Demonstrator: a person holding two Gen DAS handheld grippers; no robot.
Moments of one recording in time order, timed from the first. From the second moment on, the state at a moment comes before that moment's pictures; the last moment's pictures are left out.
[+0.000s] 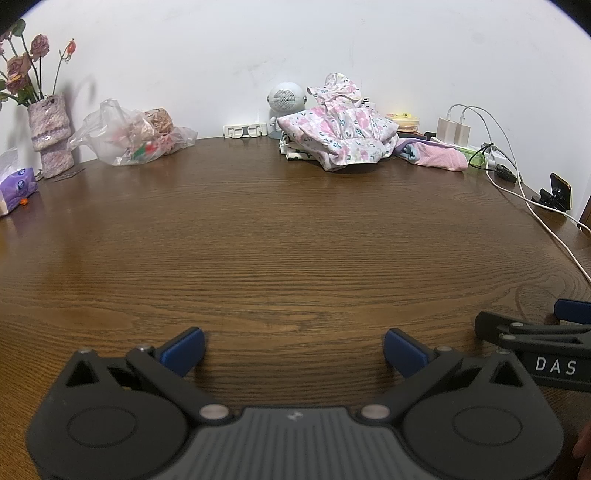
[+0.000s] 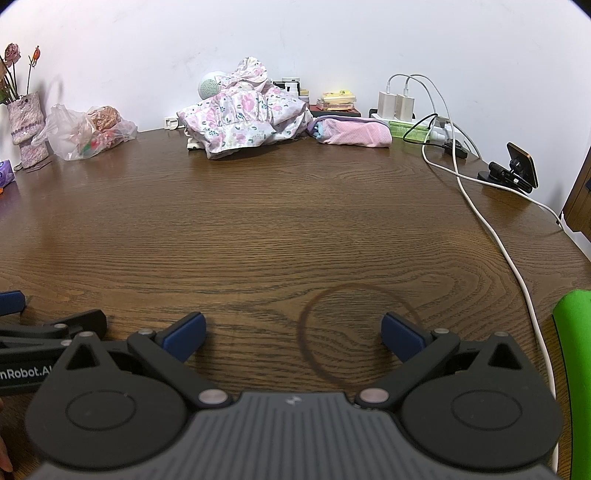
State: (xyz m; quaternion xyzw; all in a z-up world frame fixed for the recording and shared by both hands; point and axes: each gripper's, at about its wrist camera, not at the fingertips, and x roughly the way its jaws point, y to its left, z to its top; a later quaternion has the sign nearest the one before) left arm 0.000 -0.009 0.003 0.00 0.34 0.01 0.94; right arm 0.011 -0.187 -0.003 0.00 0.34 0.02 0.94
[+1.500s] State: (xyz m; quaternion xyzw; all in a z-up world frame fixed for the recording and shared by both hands) left arm 0.007 -0.012 0.040 -0.01 0.33 -0.02 0.95; right arm 0.020 -0.204 0.020 0.05 0.38 0.05 0.92
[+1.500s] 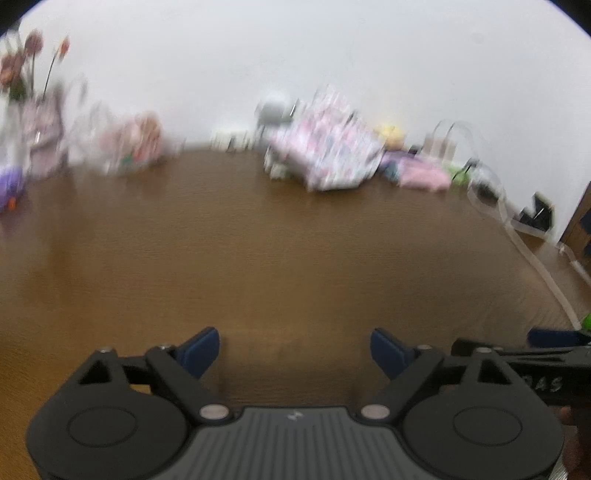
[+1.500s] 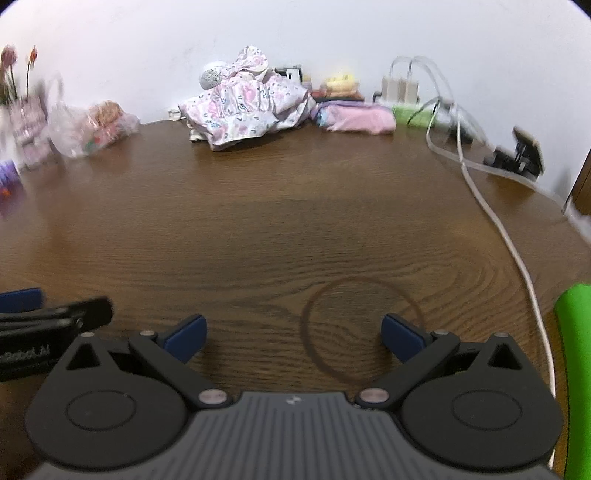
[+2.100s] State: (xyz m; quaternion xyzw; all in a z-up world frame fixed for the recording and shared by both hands) left arm 0.249 0.001 0.075 -0.03 0.31 -0.06 0.95; right arm 0.281 -0.219 0.104 0.05 0.32 0.11 0.94
